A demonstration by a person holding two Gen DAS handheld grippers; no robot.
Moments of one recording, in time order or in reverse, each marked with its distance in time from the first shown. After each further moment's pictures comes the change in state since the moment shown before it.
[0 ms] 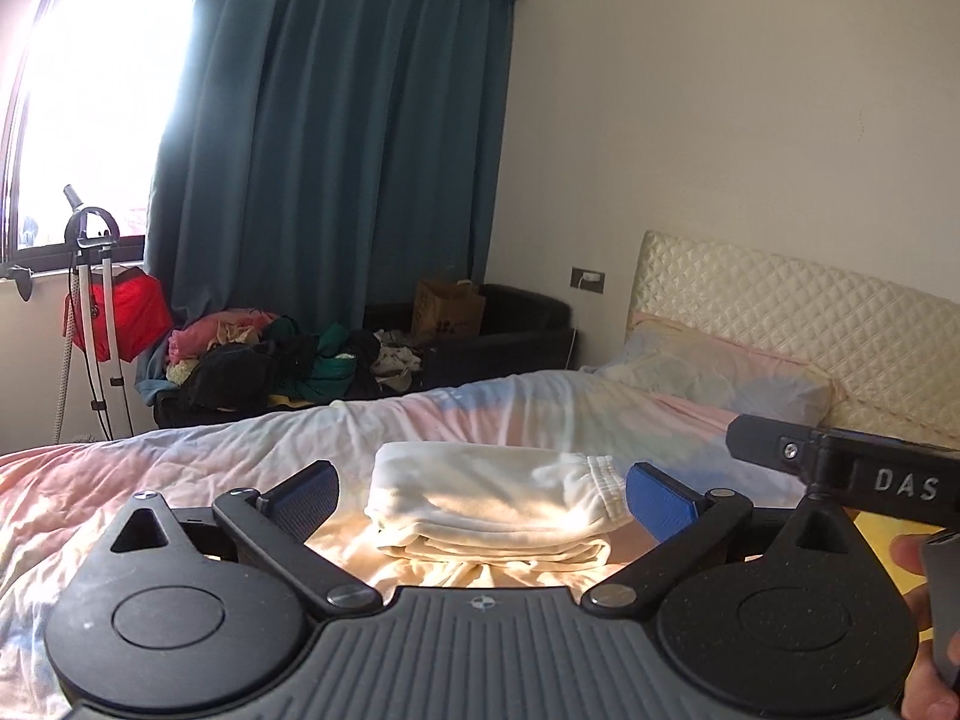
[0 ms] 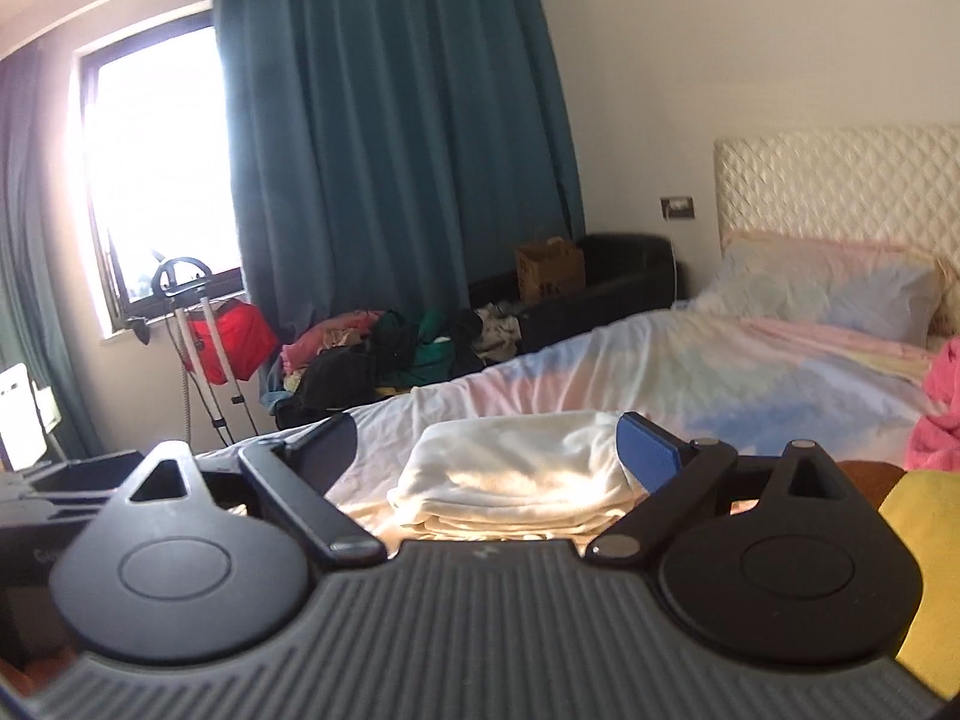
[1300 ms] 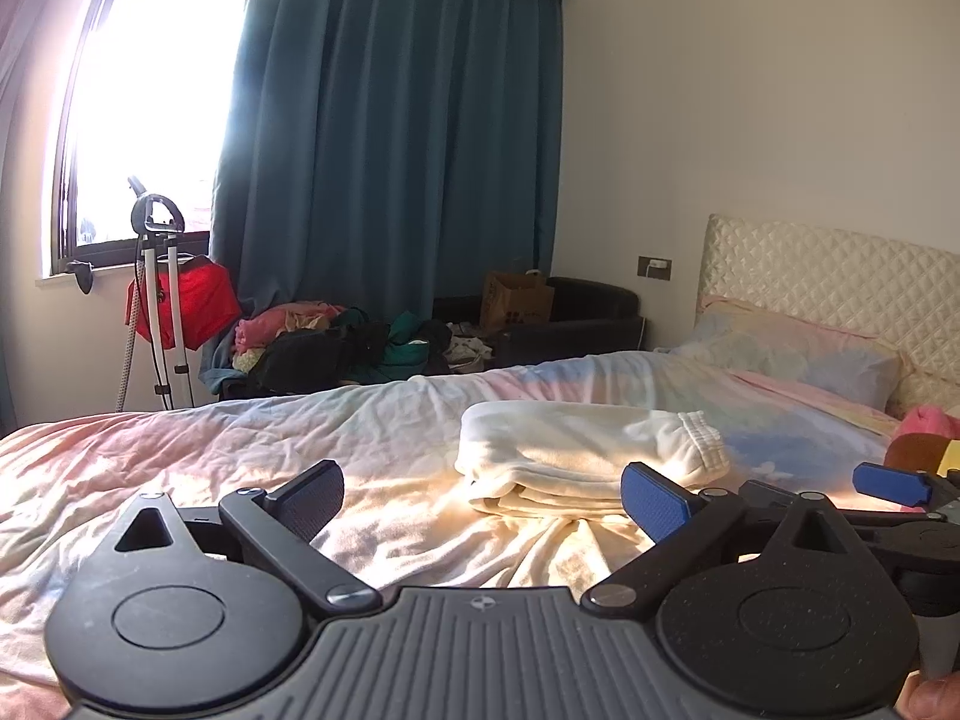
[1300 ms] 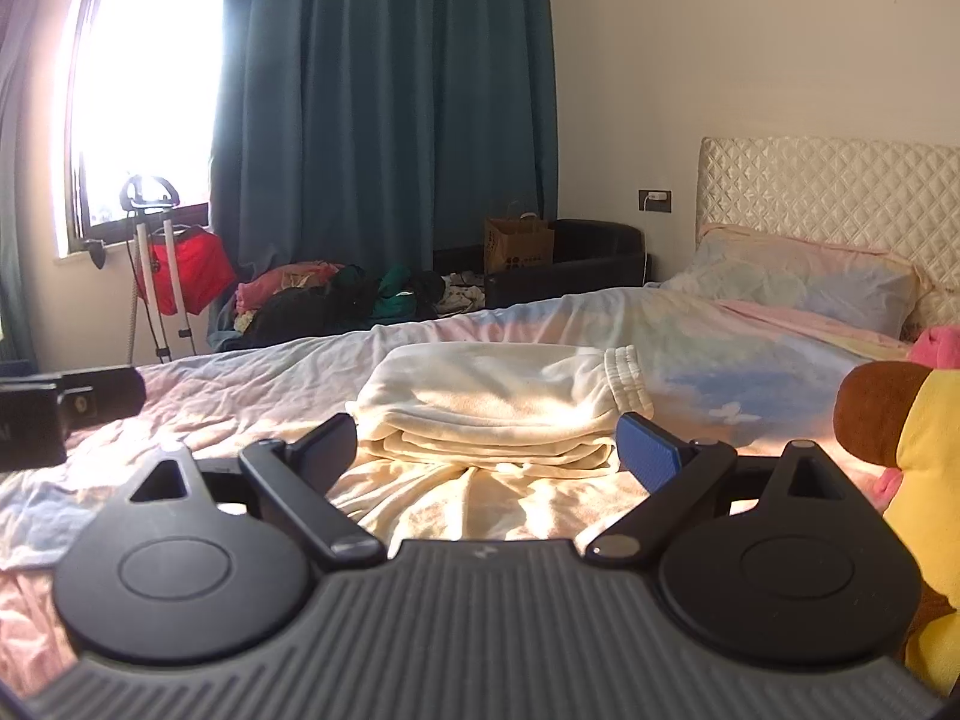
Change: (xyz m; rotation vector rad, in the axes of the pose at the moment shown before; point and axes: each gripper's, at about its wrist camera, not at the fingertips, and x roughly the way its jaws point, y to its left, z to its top) left arm 0.005 0.041 -0.070 0.010 -0.004 0.135; right arm 0.037 0.045 -0.109 -0.117 0.031 -0.119
